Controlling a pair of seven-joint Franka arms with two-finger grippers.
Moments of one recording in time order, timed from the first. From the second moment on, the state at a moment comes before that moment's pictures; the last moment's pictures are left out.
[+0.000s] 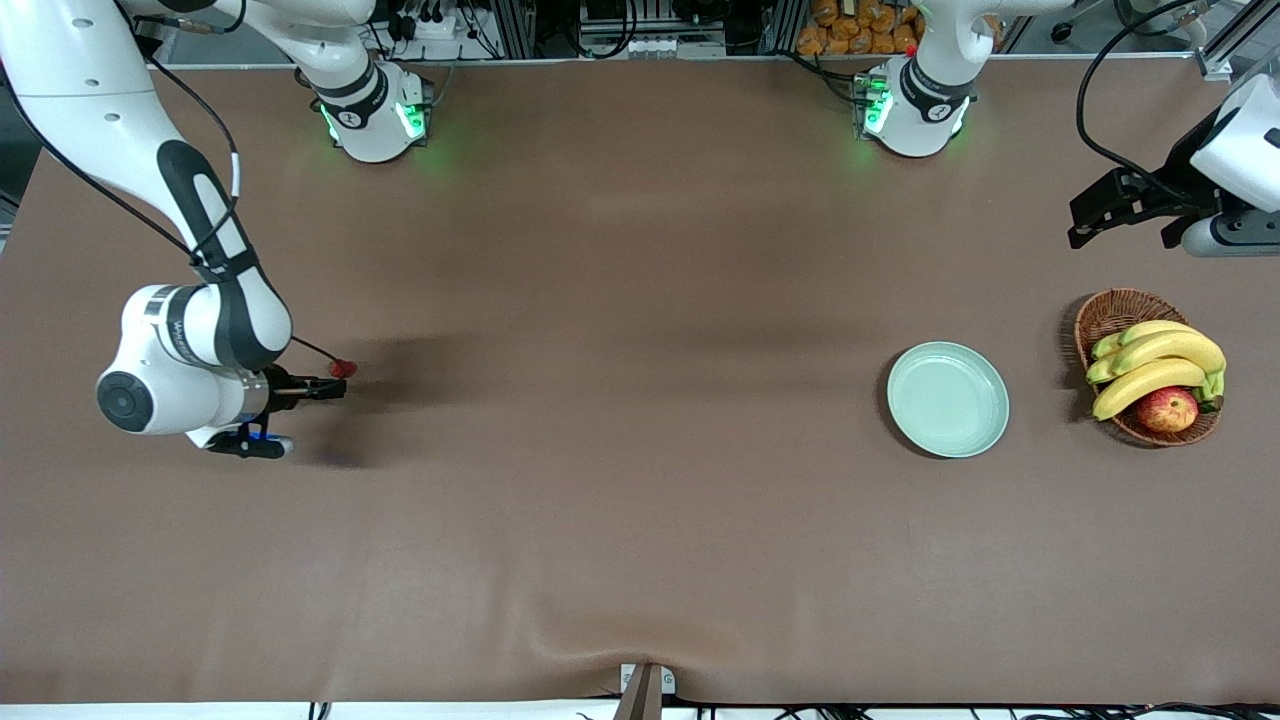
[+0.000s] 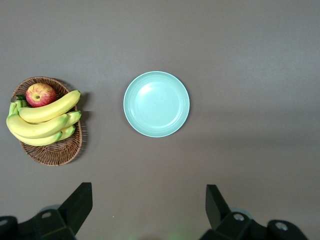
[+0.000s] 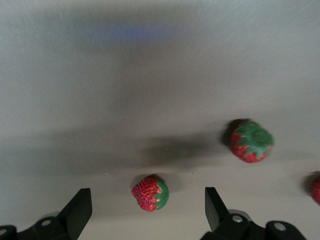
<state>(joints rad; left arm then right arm) -0.06 -0.06 -0.04 -1.60 0.00 1.53 -0.09 -0.12 0.55 0.08 -1.86 0.04 2.03 0.03</state>
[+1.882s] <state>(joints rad) -0.05 -0.02 -0.06 -1.60 0.04 1.55 -0.09 0.49 0.59 0.09 -1.72 0.68 2.29 0.48</state>
